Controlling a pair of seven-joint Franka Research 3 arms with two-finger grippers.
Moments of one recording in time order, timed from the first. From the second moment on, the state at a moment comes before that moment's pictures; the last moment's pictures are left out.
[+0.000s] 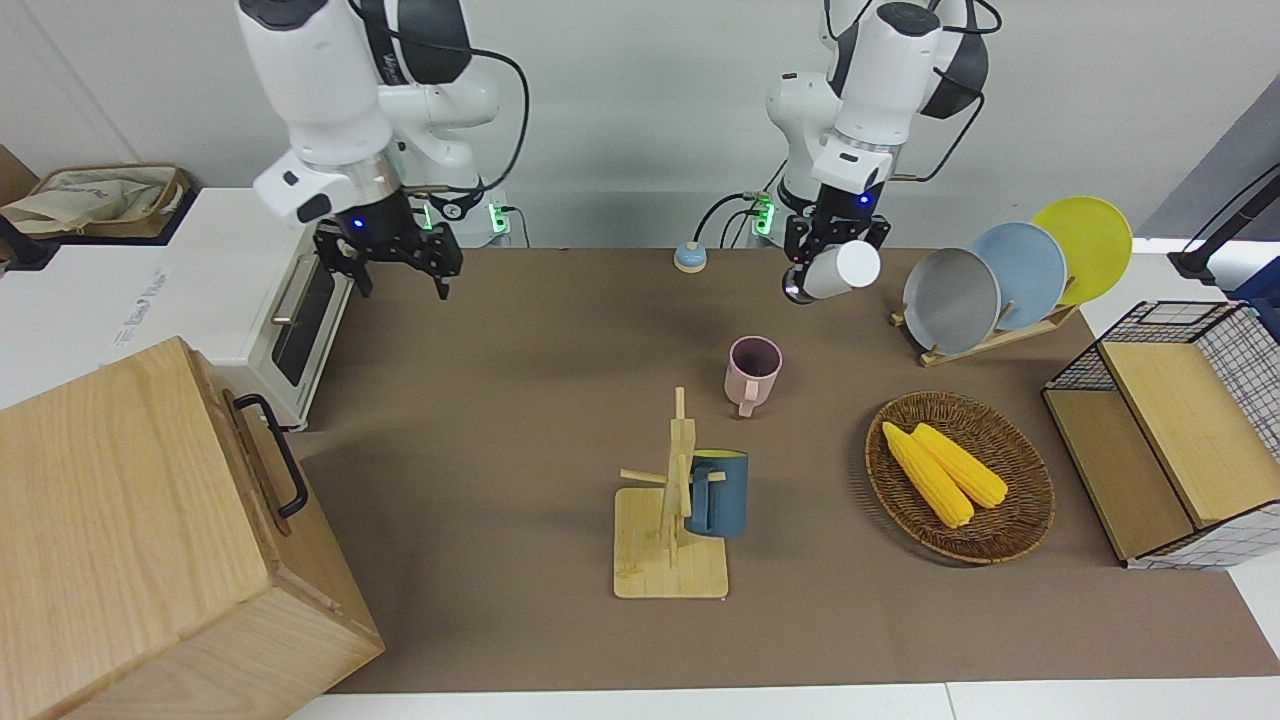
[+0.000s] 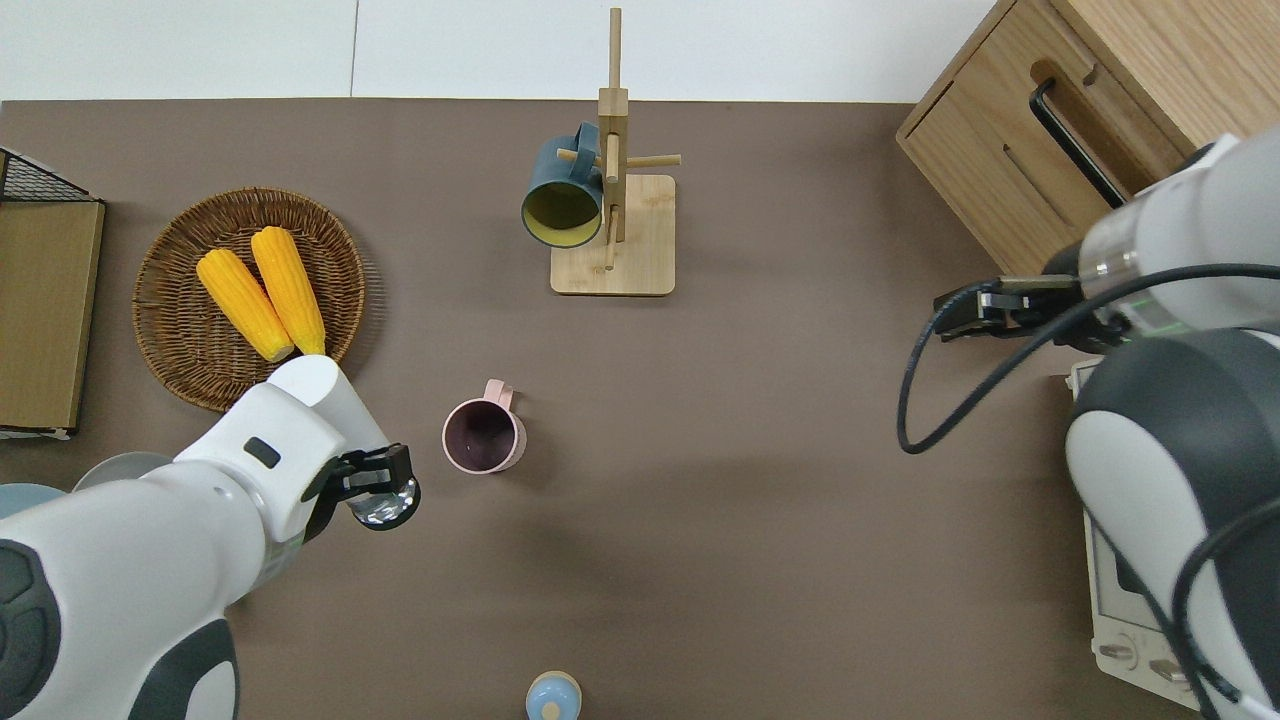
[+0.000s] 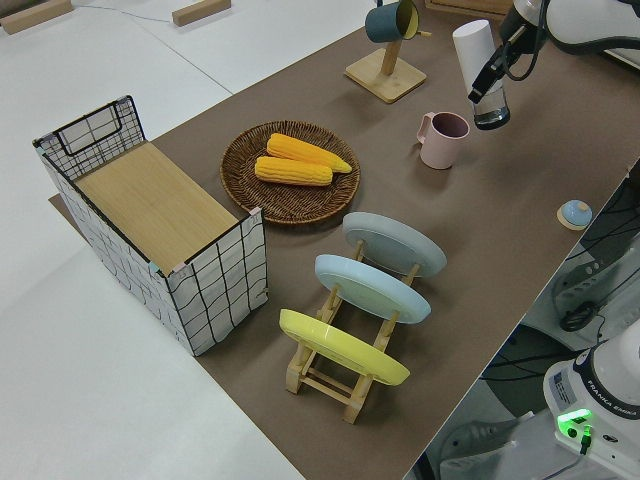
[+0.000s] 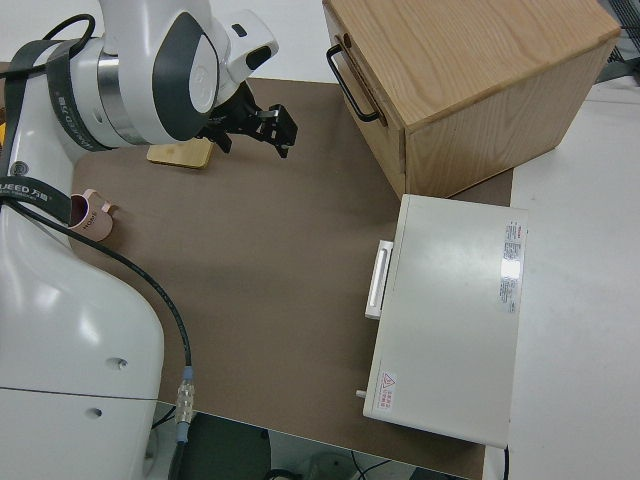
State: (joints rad) left arm -0.24 -0.36 -0.12 -2.29 -0.09 2.15 -0.34; right arm 0.07 0.04 0.03 -1.52 -0.04 1.59 0.12
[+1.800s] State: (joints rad) left arm -0.27 -0.21 -0.17 -2.37 -0.09 2.17 -0.37; right arm 0.00 -0.01 0.07 -1.53 -0.04 1.55 0.04
